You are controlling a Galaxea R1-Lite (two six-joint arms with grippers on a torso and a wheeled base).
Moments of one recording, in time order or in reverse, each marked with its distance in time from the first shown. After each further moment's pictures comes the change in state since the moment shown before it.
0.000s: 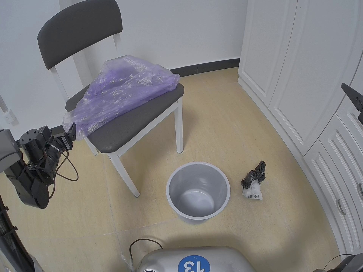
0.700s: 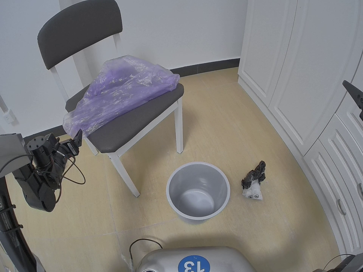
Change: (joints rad) left arm -0.010 0.089 -0.034 -0.032 -0.035 -0.092; right arm -0.001 -0.003 -0.001 -0.017 0.000 0.001
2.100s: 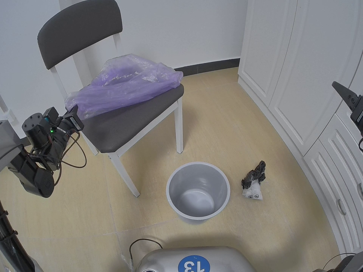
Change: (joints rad) left arm -0.109 -0.183 -0.139 0.160 -0.077 -0.013; right arm 0.183 0.053 -0.005 -0.005 -0.132 0.036
